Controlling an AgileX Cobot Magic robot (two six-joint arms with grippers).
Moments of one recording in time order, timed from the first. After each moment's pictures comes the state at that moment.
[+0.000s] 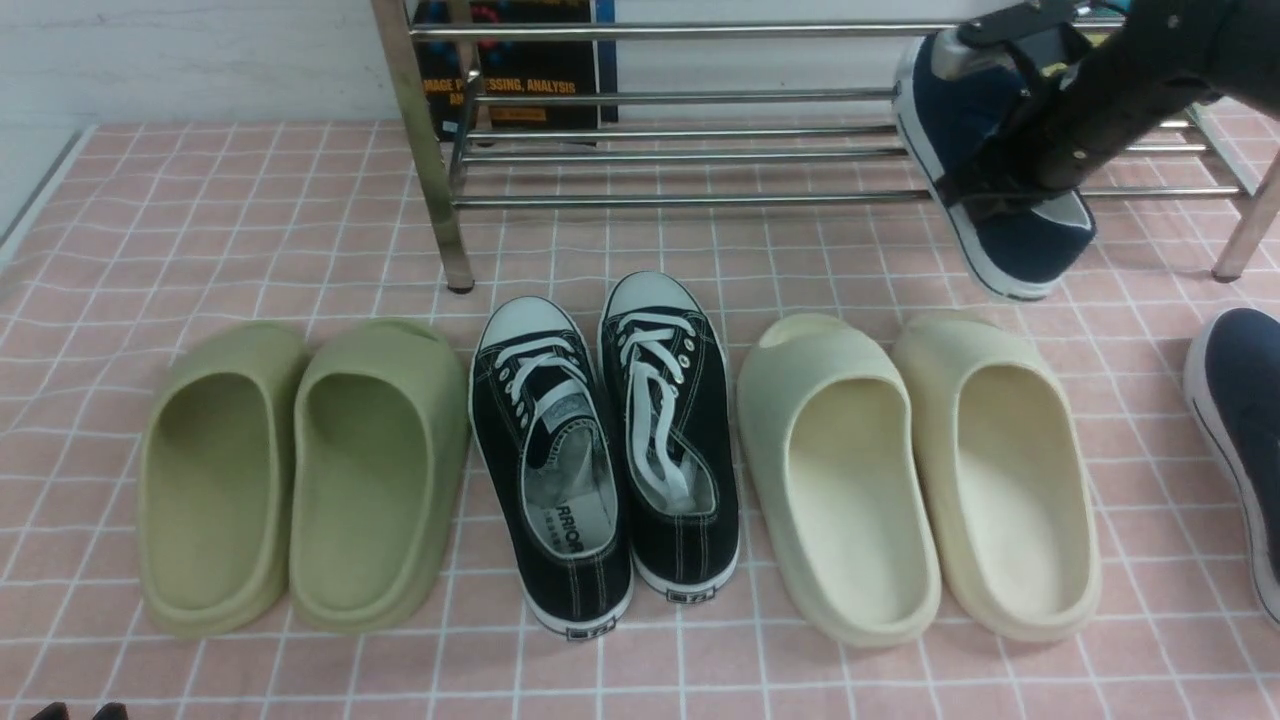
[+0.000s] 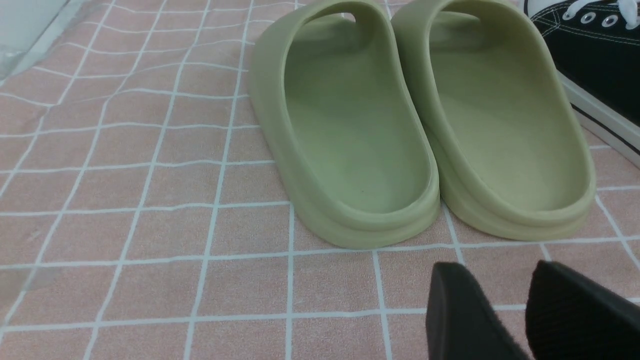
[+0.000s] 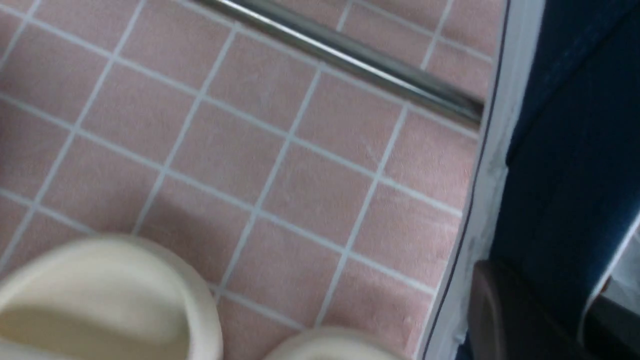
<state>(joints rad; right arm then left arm) 0.12 2.19 -2.00 0.18 0.84 -0.33 -0.03 -0.01 0.02 -0.03 0.38 0.07</state>
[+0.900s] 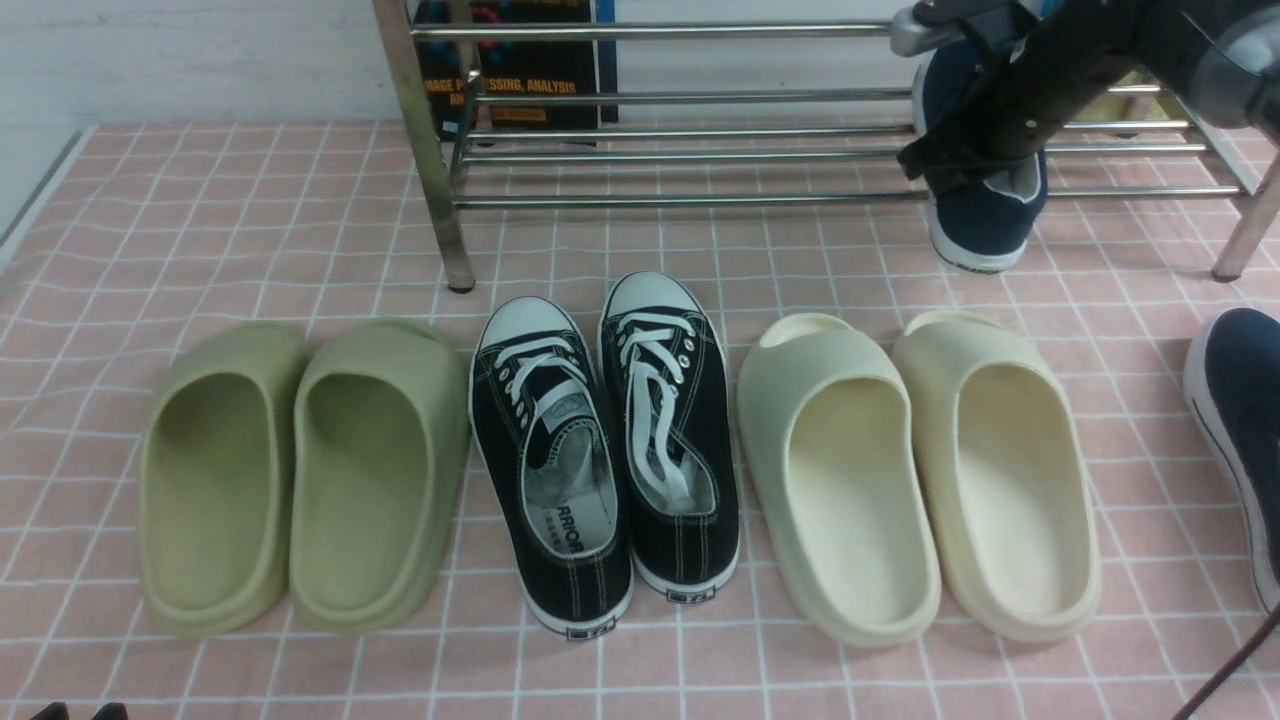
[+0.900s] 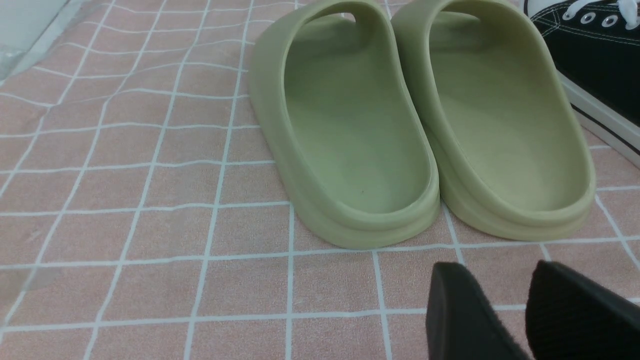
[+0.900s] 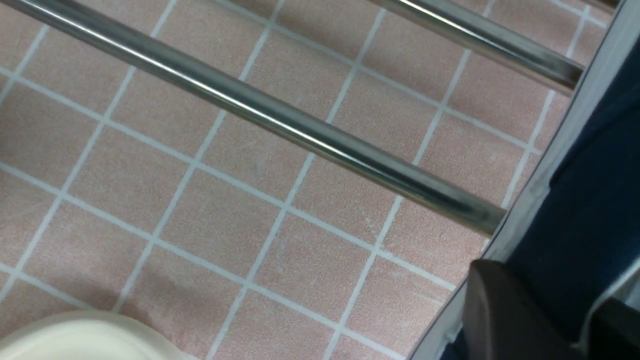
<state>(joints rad) 0.13 2.36 -2.31 0.15 0.97 -0.32 -0.03 -0.01 0.02 -0.03 0.38 0.07</state>
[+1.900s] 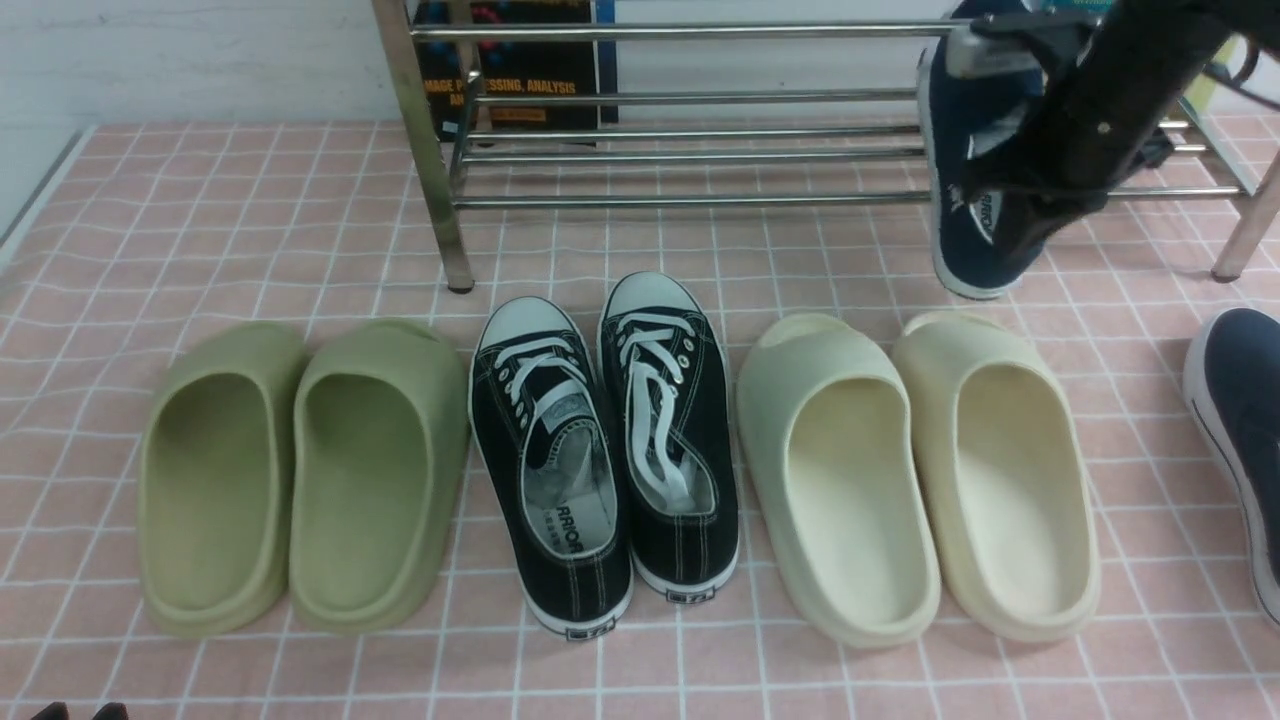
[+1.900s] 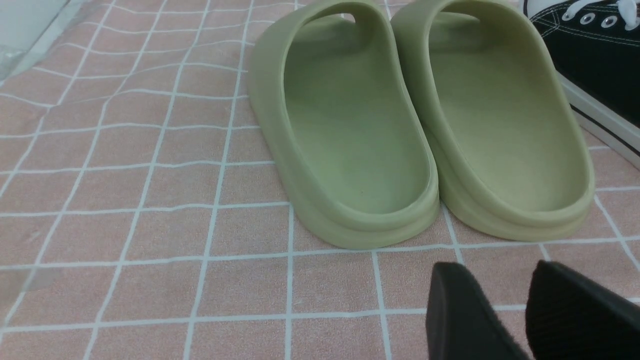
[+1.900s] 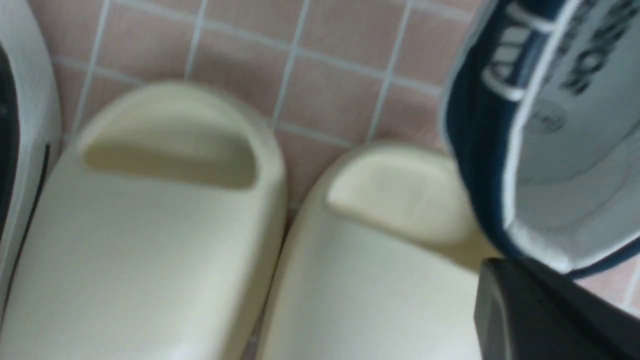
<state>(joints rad) 0.13 2.17 -2.05 0.18 1.24 -0.17 -0.03 -0.01 0.02 -0.03 0.38 0.07</state>
